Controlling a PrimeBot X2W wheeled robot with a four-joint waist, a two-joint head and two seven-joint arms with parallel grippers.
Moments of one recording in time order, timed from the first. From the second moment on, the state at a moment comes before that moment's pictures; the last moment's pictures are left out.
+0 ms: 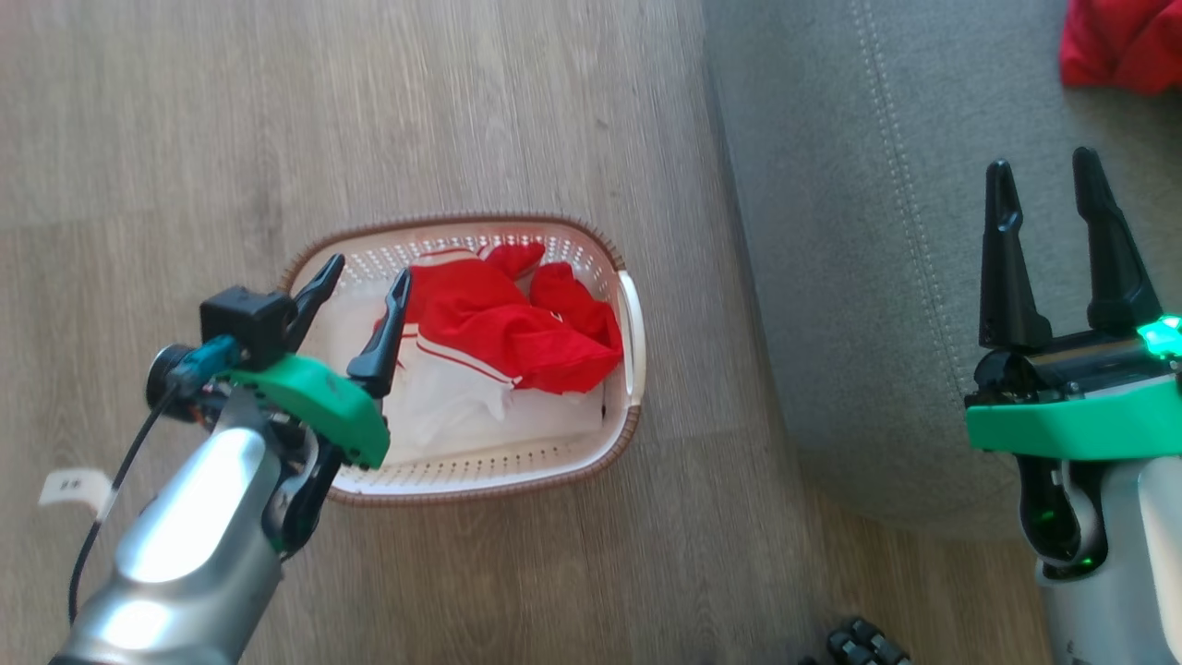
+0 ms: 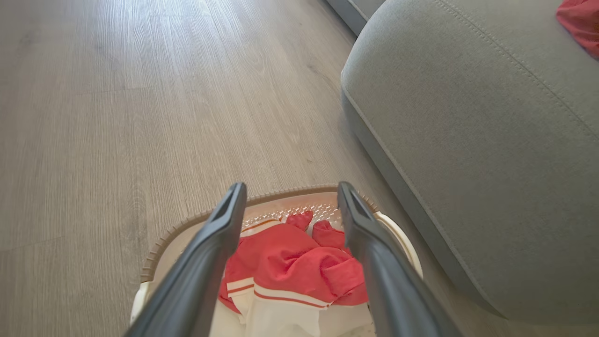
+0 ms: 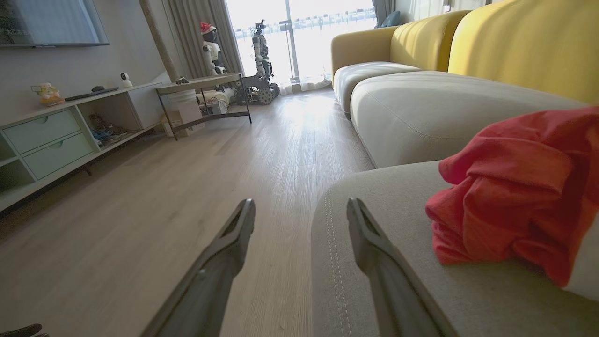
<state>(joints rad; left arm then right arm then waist) -0.52 0.35 -0.63 0.52 -0.62 -0.02 -0.23 -0.20 -0.13 -0.01 -0.10 0.33 0.12 -0.26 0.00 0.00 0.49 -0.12</state>
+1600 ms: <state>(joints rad) -1.04 0.29 -1.02 1.08 -0.93 -0.12 0.02 -0.36 -0.09 0.03 -0.19 0.28 0.12 -0.26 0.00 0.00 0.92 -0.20</state>
